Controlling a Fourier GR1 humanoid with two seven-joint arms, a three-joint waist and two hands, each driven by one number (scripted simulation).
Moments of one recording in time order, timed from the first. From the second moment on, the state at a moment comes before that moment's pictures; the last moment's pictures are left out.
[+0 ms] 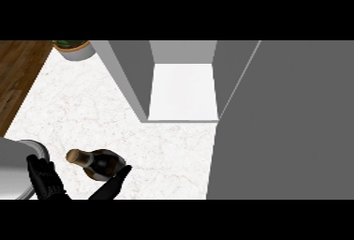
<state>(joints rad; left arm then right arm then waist) 0.20 0.38 -0.63 -1.90 -0.34 1.43 0.42 0.16 -0.13 -0.04 -2.38 -0.31 0.27 0.29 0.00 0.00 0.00</state>
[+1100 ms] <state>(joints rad) 0.19 0.27 -0.50 -1.74 0.08 1.26 0.01 0.18 -0.12 -0.03 -2.38 -0.33 0.29 0.28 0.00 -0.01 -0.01</state>
